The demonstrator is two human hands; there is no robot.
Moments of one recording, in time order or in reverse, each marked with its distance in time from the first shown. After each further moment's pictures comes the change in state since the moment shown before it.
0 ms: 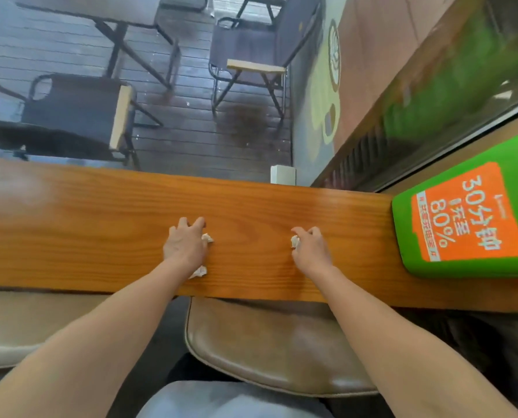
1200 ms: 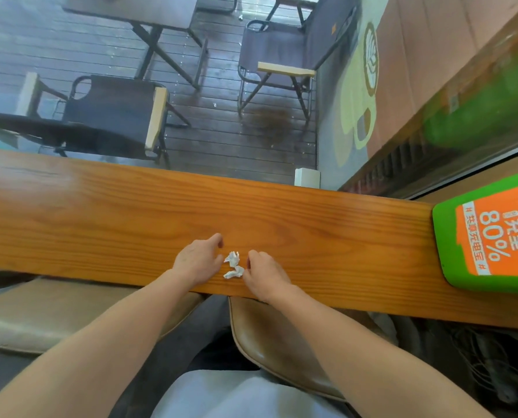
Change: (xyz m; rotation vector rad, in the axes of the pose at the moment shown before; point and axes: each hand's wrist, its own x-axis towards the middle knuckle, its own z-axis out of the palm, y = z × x) left_hand -0.010 -0.077 -0.008 -0.054 -0.118 0.160; right_hand -0.058 -0.143 0.081 -0.030 -0.216 -0.284
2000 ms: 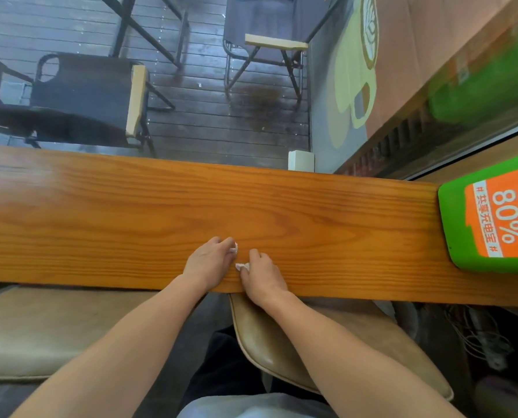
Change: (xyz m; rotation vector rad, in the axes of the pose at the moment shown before) left_hand 0.015 0.002 0.041 -0.025 -0.071 0.125; right_hand 0.014 0.007 0.040 0.116 0.073 0.137
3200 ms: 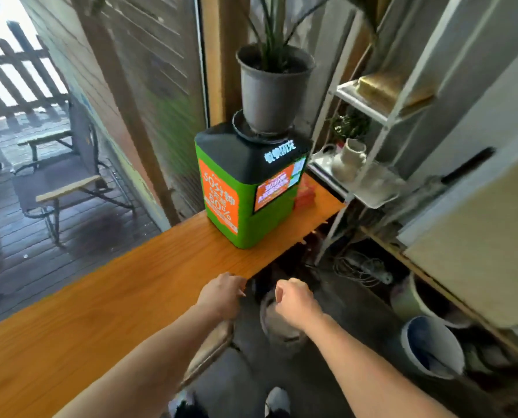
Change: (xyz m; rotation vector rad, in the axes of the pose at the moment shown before) left_hand -0.086 0.417 0.102 0.407 -0.199 0.662; right_hand -0.267 0.352 -0.153 0.279 0.510 0.412
